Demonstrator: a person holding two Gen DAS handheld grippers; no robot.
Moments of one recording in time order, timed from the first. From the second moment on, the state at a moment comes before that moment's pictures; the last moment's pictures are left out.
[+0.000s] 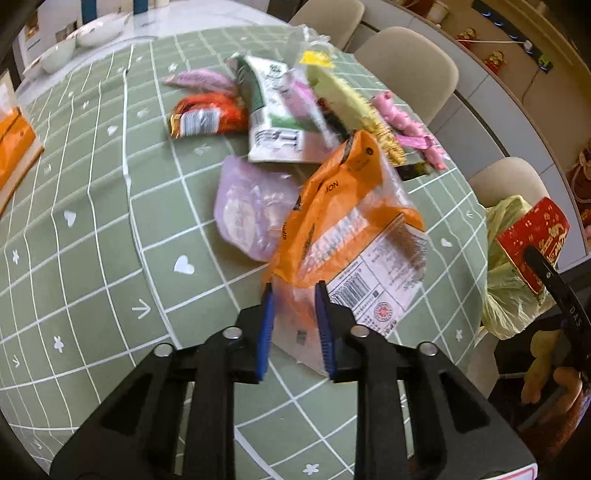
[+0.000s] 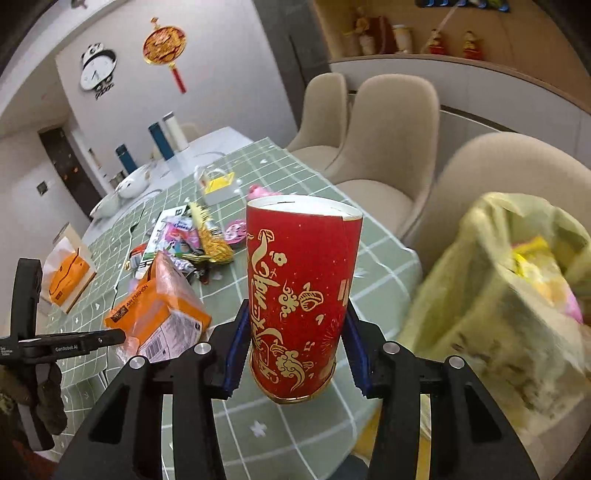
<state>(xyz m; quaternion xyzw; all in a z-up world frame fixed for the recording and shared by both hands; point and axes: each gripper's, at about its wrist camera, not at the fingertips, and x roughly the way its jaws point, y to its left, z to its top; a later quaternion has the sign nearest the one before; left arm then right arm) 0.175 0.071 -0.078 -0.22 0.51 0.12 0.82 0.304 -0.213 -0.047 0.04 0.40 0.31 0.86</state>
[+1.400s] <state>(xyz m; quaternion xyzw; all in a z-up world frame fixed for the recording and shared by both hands) 0.421 -0.214 0.025 0.01 0.44 -0.18 0.88 0.315 -0.471 0.011 0.09 0.33 0.05 0.94</state>
